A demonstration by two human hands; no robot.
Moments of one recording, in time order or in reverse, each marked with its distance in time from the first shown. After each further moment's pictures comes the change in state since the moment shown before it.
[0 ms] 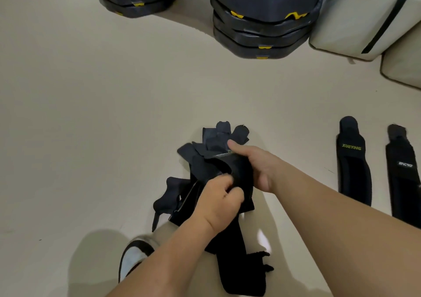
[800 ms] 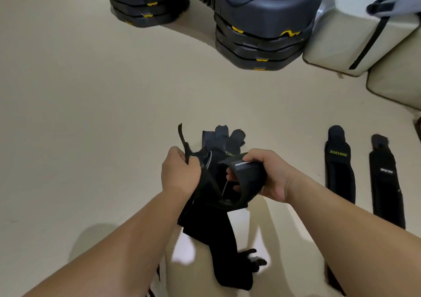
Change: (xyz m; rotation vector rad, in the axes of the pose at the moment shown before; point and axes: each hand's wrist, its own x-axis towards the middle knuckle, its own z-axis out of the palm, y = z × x) left_hand 0.011 0.015 -0.060 0.112 0.511 -0.235; right_hand -0.068 0.001 -0.014 -0.081 -0.042 -0.044
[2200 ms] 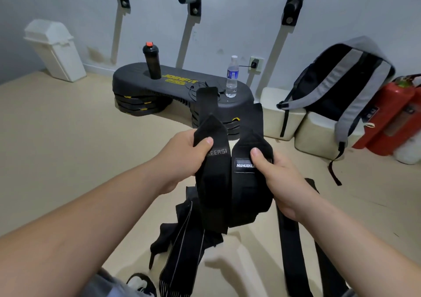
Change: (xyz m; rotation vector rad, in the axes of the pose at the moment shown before) left_hand -0.177 0.242 -0.177 -0.133 -0.496 0.428; right_hand -0.299 -0.053 0.048 -0.138 0.260 -0.785
